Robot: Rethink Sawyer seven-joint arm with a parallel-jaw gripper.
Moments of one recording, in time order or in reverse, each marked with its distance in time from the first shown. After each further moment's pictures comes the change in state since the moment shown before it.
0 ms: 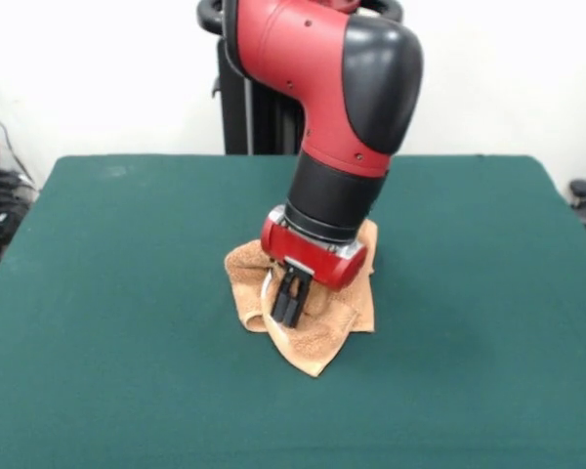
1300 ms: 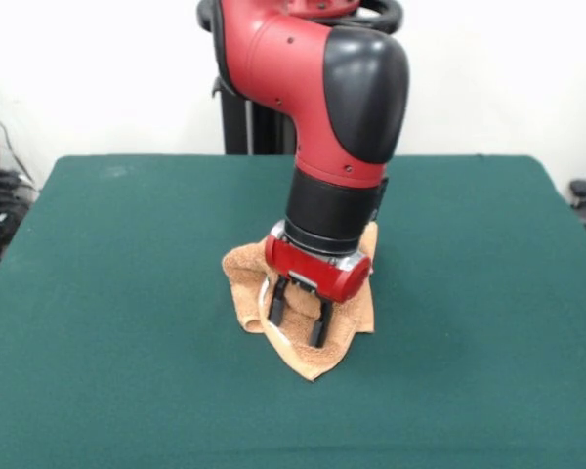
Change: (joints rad) arm -0.092 -0.024 0.115 0.012 -0.016 -0.002 0.000
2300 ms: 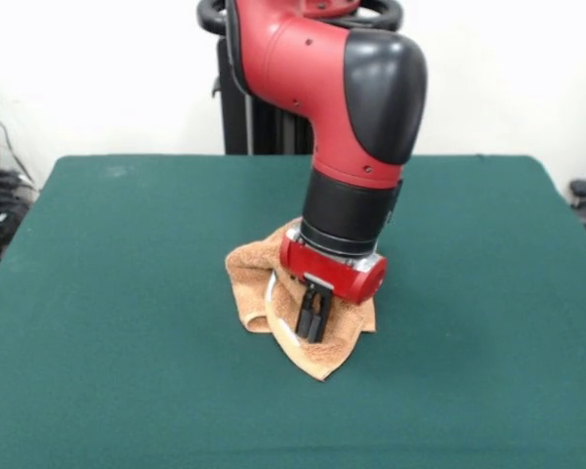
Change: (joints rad) arm 0.029 0.005 -0.001 -0.002 0.007 -0.021 0.000
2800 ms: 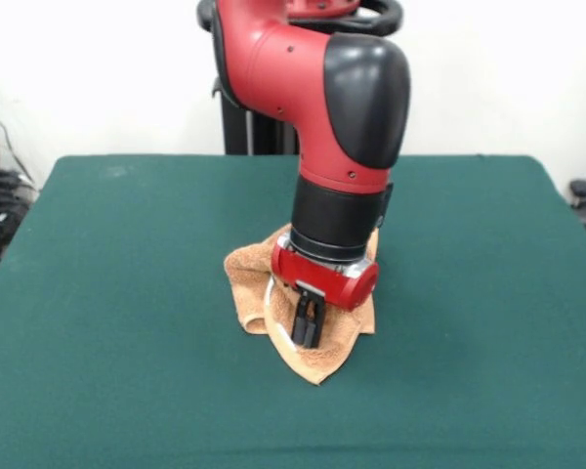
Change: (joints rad) arm -0.071 -0.014 0.063 0.001 -0.032 -0.003 0.000
